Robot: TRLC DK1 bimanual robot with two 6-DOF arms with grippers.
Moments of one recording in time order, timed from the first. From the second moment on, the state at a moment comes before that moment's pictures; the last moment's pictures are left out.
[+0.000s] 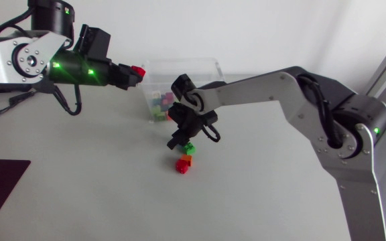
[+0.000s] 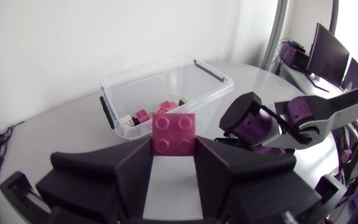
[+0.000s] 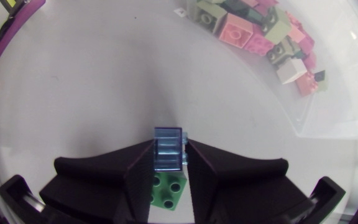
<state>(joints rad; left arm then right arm) -0.21 1.56 1.21 -0.22 0.32 0.15 0.62 2.34 1.72 -0.53 -0.07 -0.24</state>
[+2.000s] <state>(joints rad) -0.43 1.55 0.94 -0.30 0.20 0.25 0.42 2.07 1.70 -0.15 -0.13 -0.10</state>
